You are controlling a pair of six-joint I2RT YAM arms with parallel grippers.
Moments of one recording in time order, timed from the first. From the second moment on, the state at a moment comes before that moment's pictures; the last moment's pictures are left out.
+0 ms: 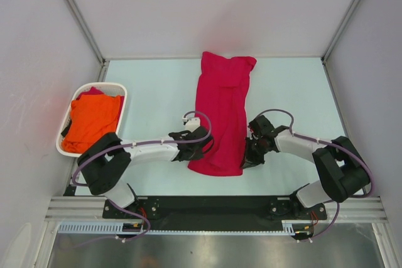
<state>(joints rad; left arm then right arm) -0.95 1.59 0.83 -0.39 -0.36 -0.90 0.51 1.47 0.66 -0.45 -0.36 0.67</state>
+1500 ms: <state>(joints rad) -0.93 1.38 0.66 -0.36 -0.27 -1.03 0.51 1.46 0.77 -0.71 0.03 0.79</state>
